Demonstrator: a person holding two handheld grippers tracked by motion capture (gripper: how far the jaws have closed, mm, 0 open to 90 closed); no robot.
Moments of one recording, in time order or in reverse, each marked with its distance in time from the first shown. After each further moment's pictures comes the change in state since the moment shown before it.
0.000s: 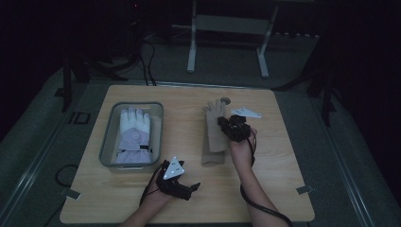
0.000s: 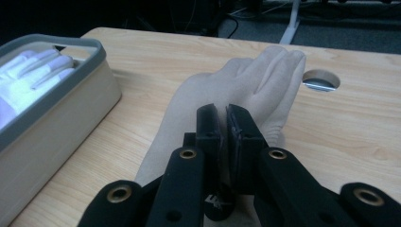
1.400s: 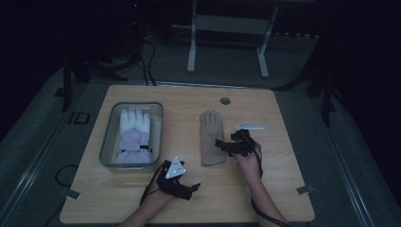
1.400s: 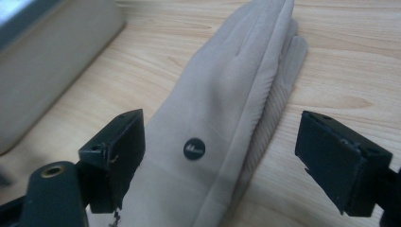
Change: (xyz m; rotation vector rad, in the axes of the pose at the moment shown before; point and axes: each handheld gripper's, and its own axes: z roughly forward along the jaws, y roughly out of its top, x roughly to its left) left arm 0.001 0.001 0.003 0.044 0.010 -0.006; right arm -0.039 -0.056 0.004 0.167 0.159 0.053
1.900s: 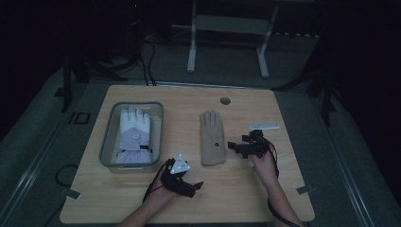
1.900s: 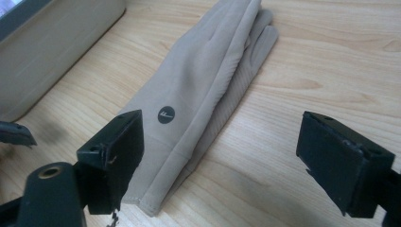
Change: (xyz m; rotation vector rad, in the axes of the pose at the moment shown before) left arm -0.003 0.014 0.015 0.071 -0.015 0.003; right arm -0.028 -0.001 -0.031 0.038 0.026 -0.038
